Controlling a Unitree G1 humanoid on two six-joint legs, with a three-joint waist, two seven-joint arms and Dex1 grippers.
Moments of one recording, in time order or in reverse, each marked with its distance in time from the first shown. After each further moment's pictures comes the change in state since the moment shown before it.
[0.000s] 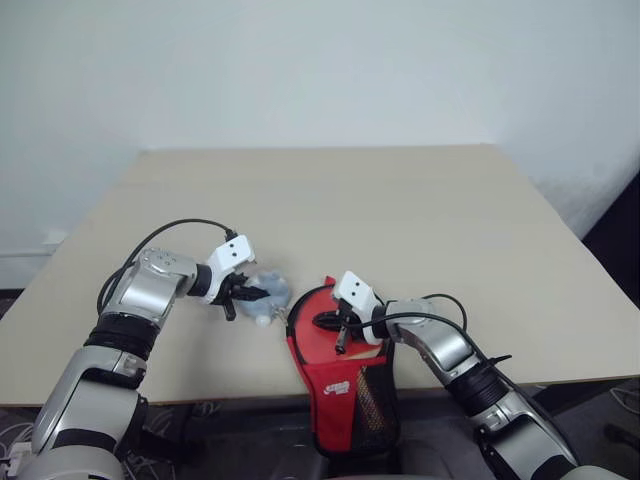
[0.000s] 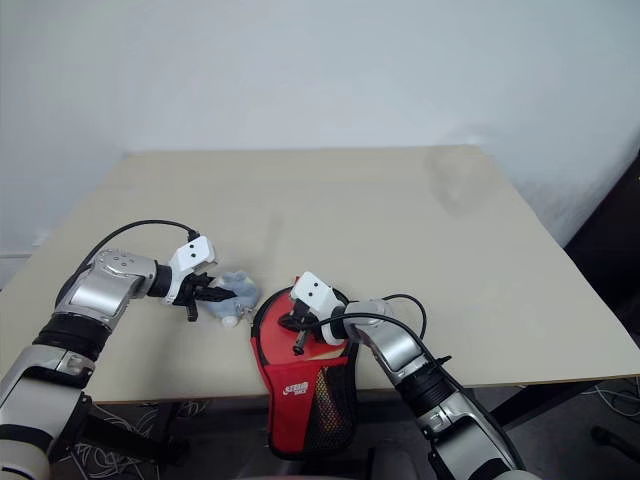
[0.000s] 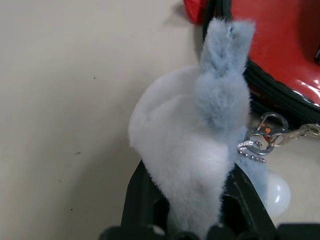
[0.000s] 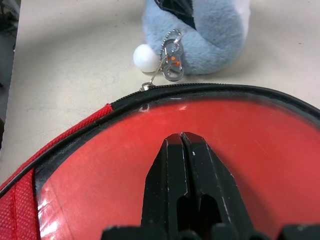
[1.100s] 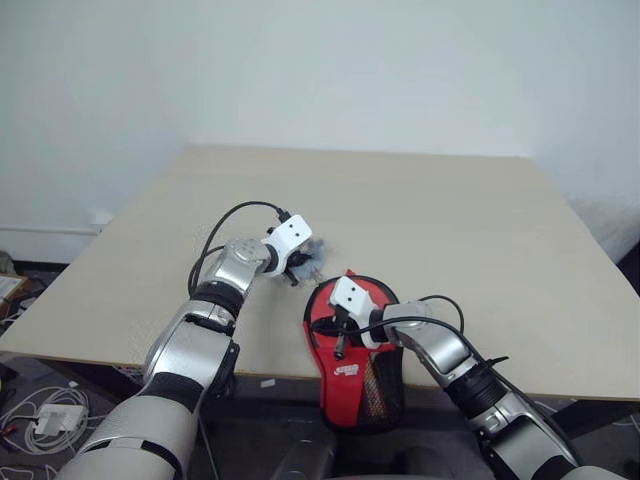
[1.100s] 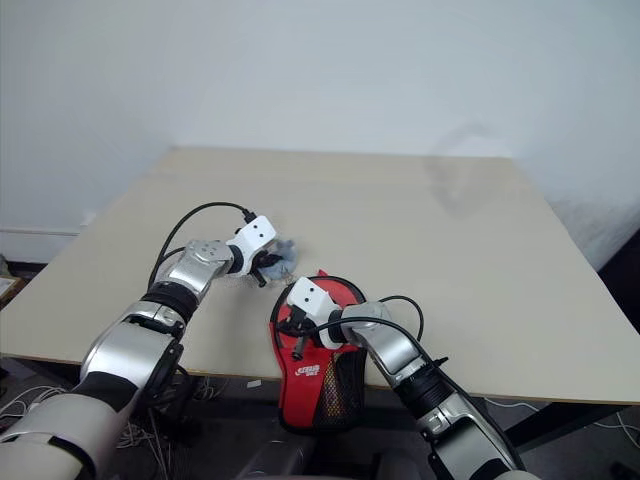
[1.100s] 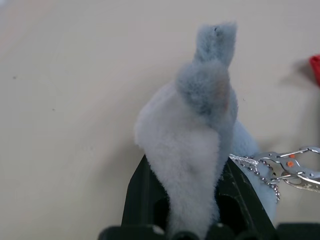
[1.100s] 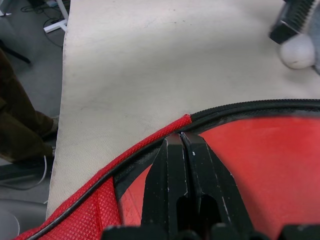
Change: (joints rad) left arm -0.307 -0.412 0.035 0.579 0.225 -0.278 0.566; right arm 0.002 0.000 0.024 -0.003 -0.018 0.004 0.013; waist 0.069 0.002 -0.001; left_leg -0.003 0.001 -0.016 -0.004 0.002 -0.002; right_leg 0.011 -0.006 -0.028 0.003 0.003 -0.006
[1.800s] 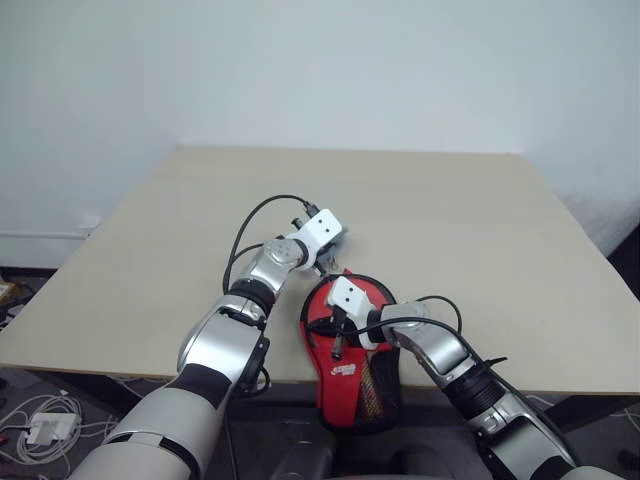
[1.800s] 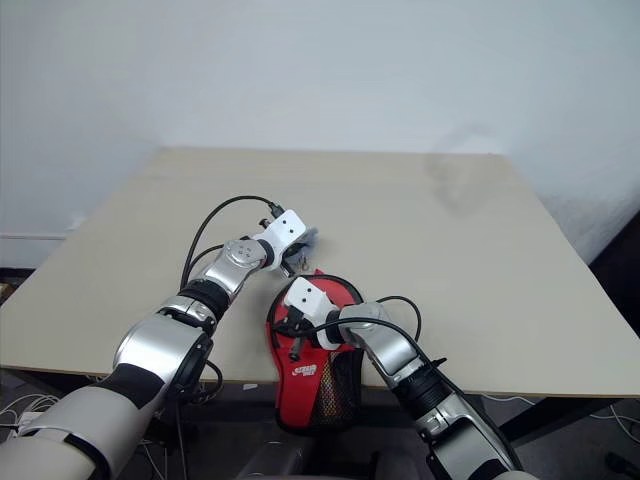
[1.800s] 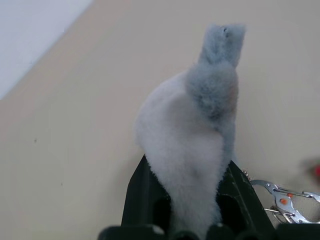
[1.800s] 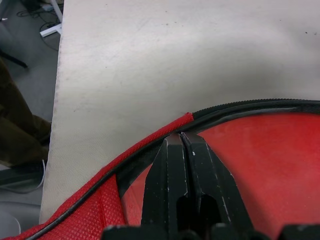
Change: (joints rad) left arm -0.058 -0.130 0.009 0.087 0.060 -0.138 0.203; right arm 0.001 0.010 0.003 -0.005 0.000 0.001 -0.001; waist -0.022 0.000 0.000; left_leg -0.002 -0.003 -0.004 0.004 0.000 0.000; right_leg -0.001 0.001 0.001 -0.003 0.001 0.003
